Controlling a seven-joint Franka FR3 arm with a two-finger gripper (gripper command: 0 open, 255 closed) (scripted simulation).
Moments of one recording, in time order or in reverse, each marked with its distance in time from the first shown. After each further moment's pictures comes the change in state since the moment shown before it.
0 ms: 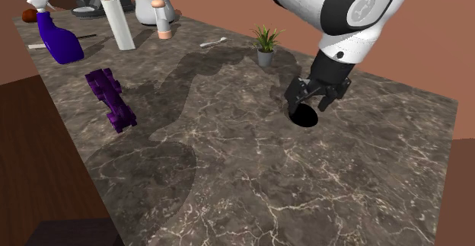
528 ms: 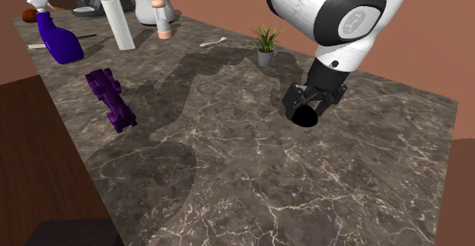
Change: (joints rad) arm -0.010 0.031 0.019 -0.011 0.034 0.031 -0.020
